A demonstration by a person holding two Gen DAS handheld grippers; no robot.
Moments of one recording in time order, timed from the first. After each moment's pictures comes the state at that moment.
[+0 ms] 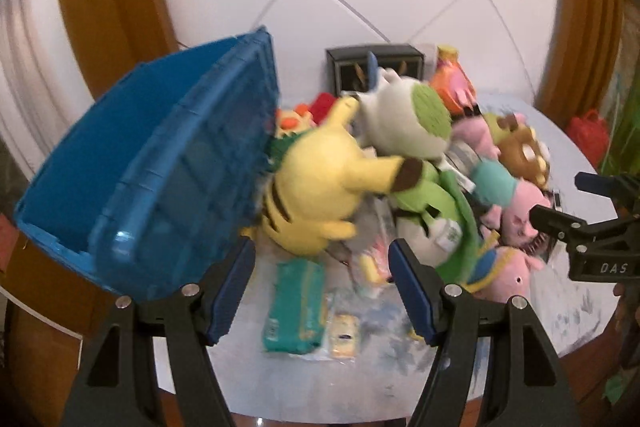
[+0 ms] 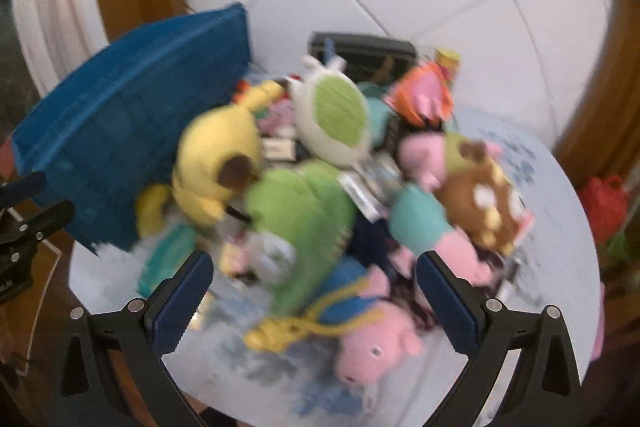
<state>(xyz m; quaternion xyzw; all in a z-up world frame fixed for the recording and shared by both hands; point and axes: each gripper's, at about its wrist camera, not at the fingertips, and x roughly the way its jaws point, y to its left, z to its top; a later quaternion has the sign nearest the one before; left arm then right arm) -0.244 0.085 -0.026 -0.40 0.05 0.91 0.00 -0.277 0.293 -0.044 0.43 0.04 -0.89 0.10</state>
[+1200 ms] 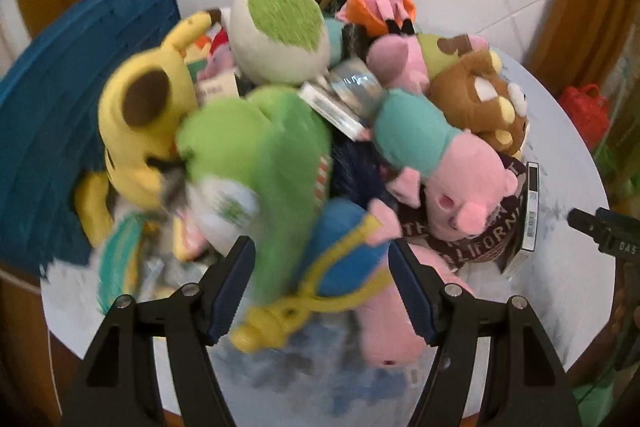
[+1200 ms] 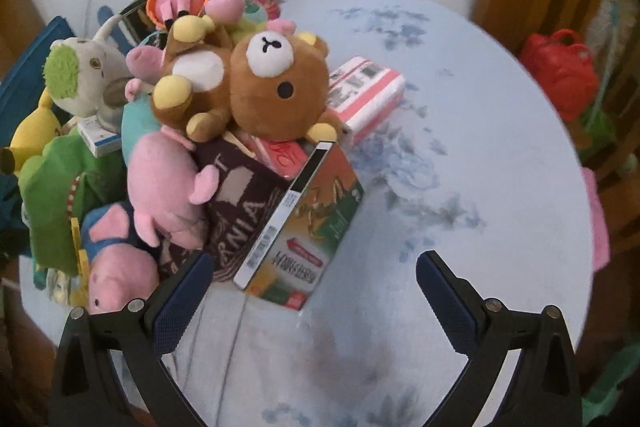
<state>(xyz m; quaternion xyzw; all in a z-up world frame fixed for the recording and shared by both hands) -0.296 0.286 -0.147 -0.50 0.01 0.87 0.00 -0.307 0.593 -0.175 0.53 -0.07 -0.85 0.01</state>
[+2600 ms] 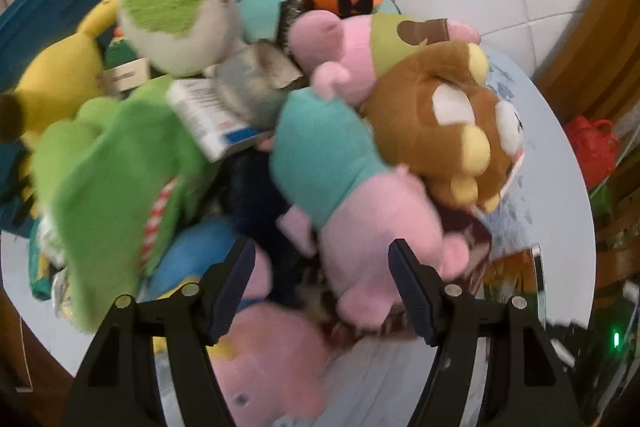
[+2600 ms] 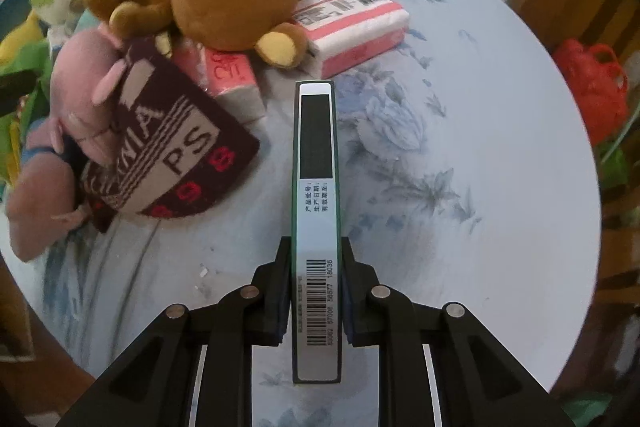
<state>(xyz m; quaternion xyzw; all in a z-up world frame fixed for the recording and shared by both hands) -0.388 0.386 -0.182 -0.53 -0.06 0.84 -0.01 -0.302 0.638 -0.246 0.58 0.02 -0.81 0.05</state>
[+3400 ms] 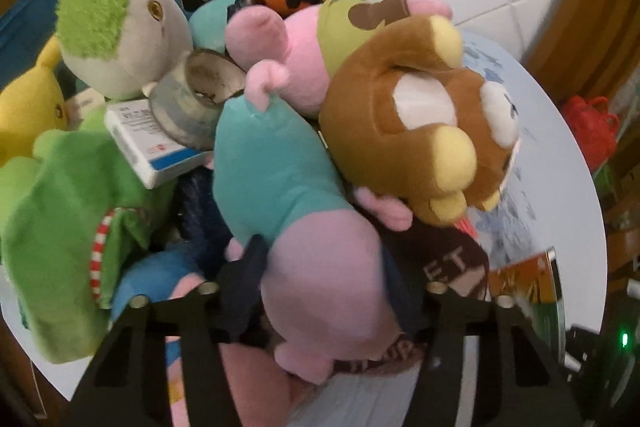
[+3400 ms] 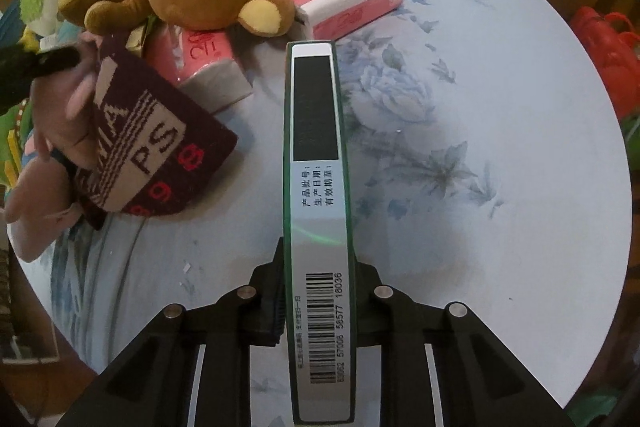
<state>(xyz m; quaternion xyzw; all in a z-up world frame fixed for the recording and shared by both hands) -0.397 0.414 -0.196 -0.52 -0.02 0.86 0.02 -0.305 0.665 -0.266 0.60 -0.03 -0.80 0.08</state>
